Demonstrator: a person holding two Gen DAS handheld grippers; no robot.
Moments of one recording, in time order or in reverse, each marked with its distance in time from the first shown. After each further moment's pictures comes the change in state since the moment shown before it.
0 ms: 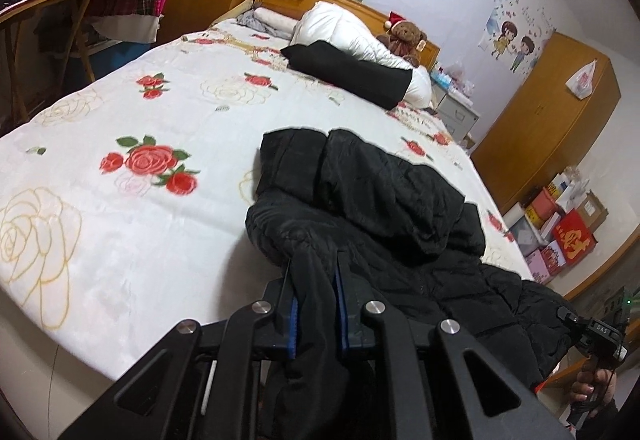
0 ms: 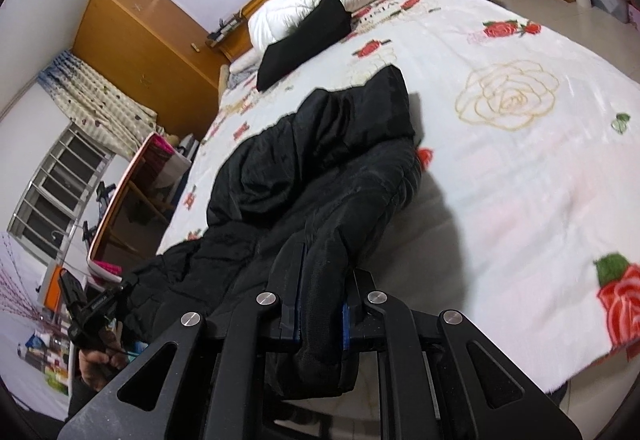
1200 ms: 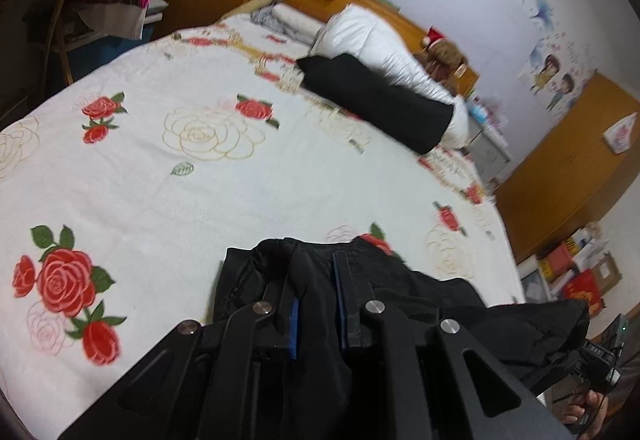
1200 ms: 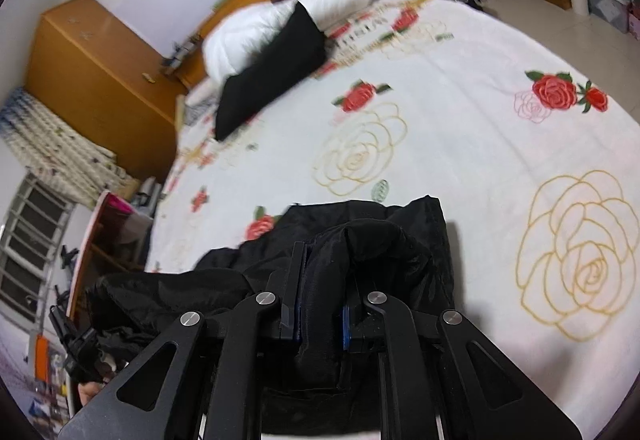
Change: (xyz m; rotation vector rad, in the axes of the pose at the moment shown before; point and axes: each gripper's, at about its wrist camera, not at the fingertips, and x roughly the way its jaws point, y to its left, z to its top) left arm 0.206 0.003 0.180 -0.113 0.017 0.046; right arm 0.158 -0.002 0.196 0.090 -0.002 -0.126
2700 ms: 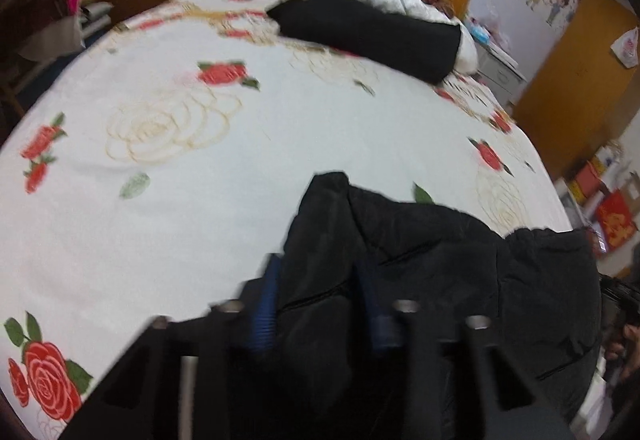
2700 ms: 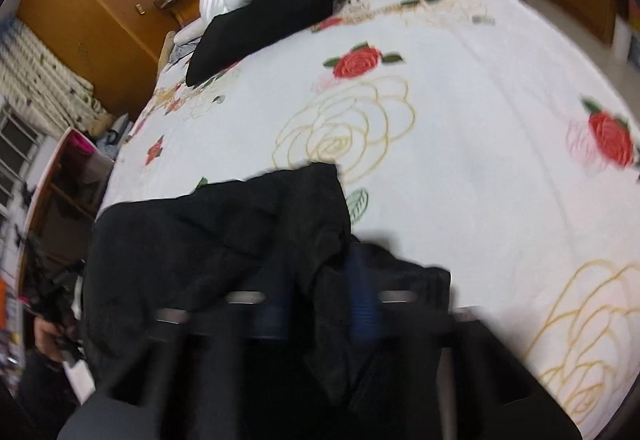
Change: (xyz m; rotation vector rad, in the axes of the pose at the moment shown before) left arm 0.121 -0.002 0.020 0.231 0.143 0.064; right arm 0.105 -0.016 0.041 -0.239 0.127 -0.083
